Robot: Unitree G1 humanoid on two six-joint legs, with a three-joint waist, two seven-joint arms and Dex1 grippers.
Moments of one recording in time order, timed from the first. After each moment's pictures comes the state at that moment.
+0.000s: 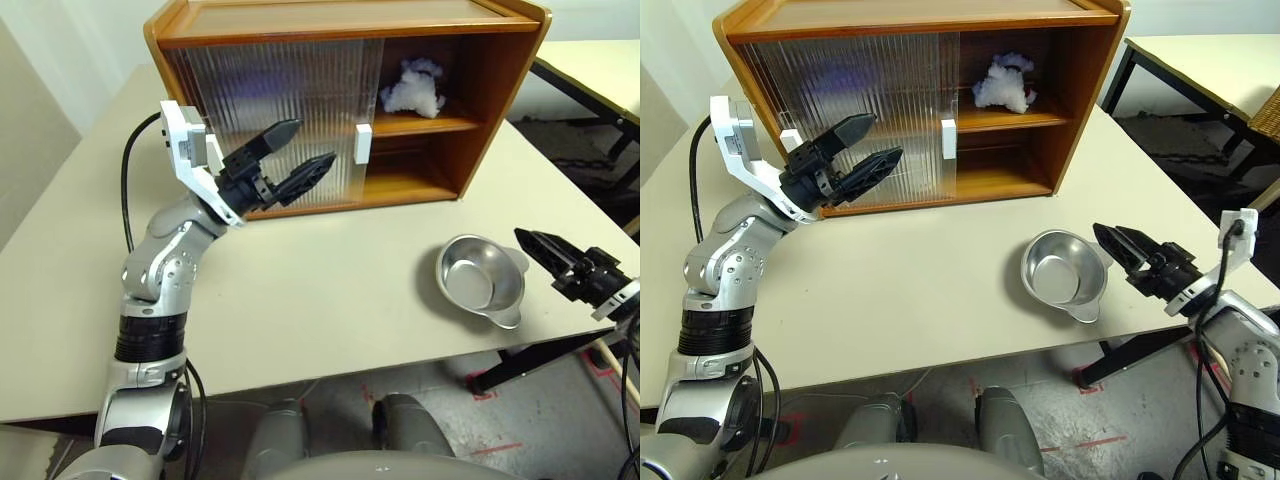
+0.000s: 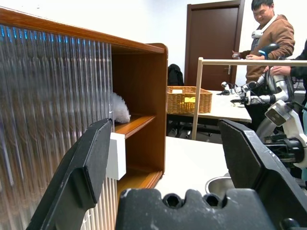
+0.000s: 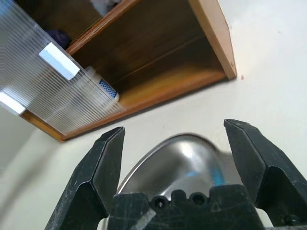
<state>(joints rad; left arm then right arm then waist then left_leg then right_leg) -0.48 0.37 0.10 -0.15 -0.66 0.36 -0.79 0.02 -0.56 -0.57 -0.05 0.90 0.74 0.70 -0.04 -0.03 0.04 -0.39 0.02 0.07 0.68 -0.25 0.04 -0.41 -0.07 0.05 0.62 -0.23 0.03</state>
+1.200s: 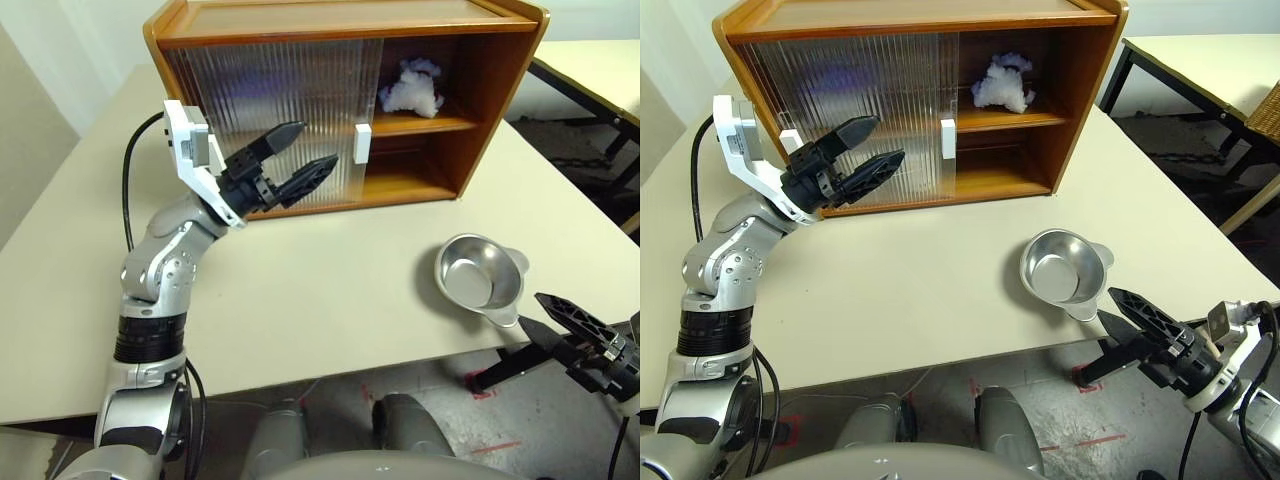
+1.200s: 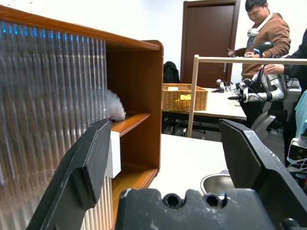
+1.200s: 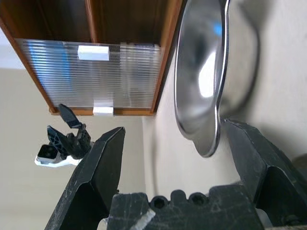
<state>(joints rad) -0.48 0.38 0.10 -0.18 -0.67 0.39 -0.80 0.33 -0.58 -0.67 0.05 1.62 1.19 0.49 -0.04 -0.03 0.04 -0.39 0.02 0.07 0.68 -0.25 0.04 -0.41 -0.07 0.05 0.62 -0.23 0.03</state>
